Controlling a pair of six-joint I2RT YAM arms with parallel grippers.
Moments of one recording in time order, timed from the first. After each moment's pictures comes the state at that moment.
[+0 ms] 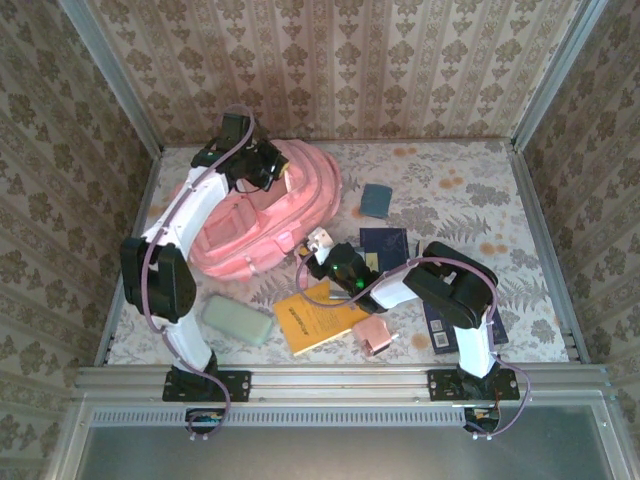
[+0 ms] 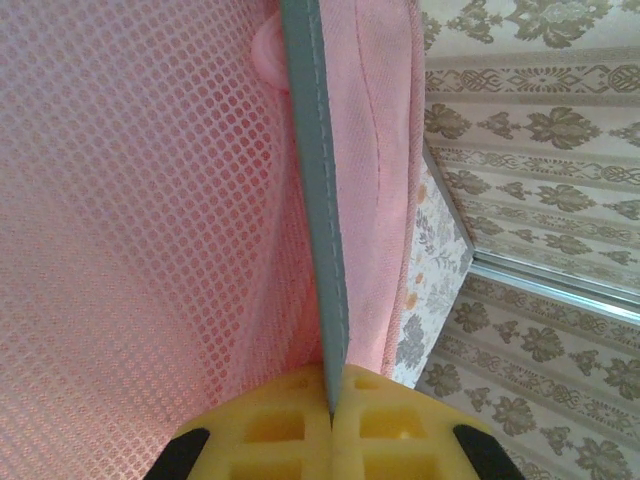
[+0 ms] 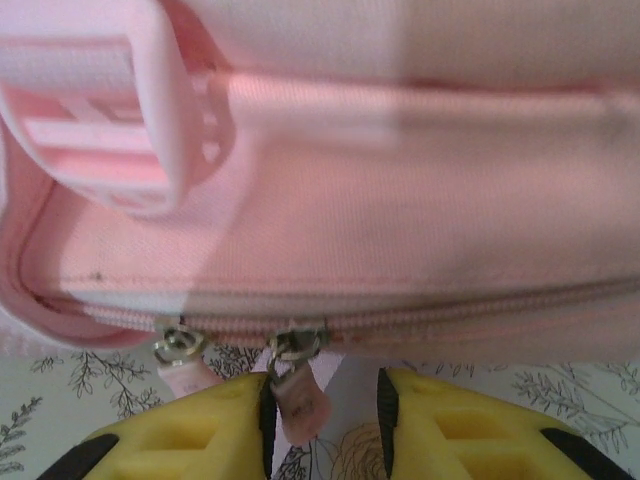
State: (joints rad) left arm -0.33 1.78 1.66 -0.62 0.34 -1.22; right arm 0.86 1.96 0.80 0.88 0.24 -0.06
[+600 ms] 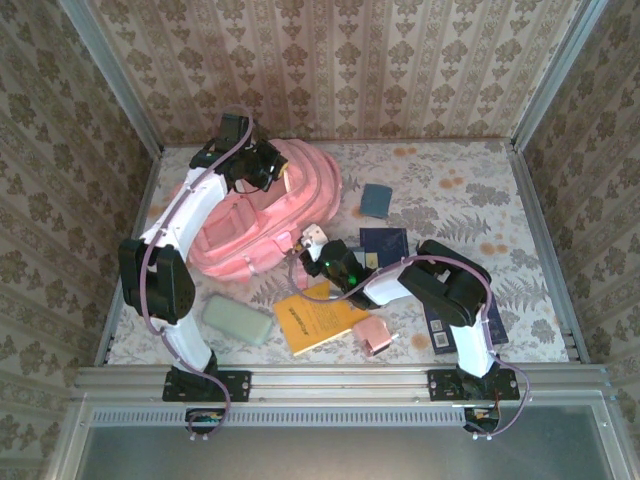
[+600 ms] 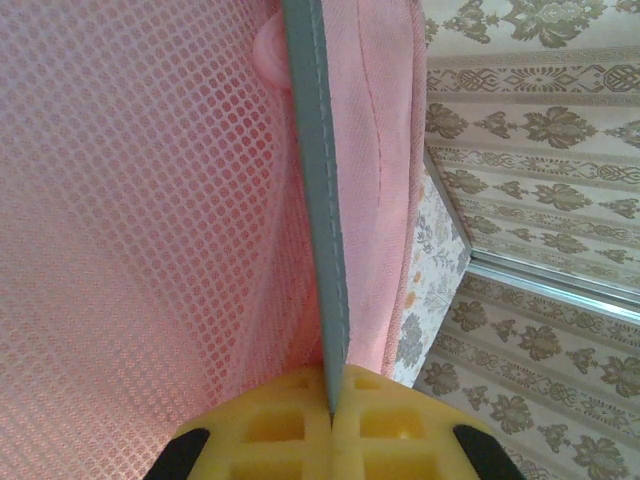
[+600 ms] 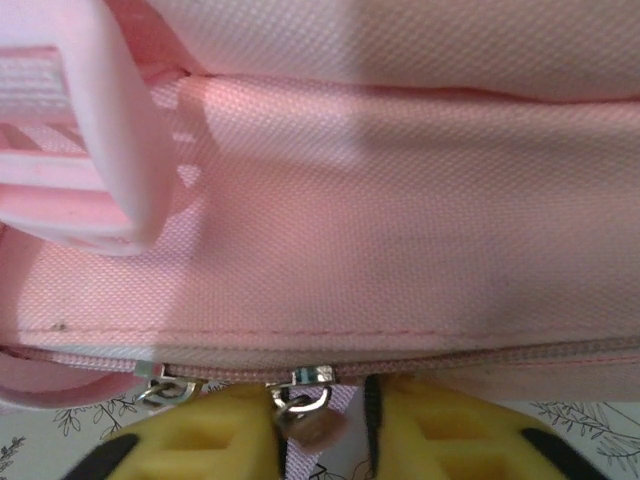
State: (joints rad) left arm -0.33 1.77 1.65 -0.61 0.34 -1.22; right arm 0.86 2.00 0.88 0.82 0.26 -0.04
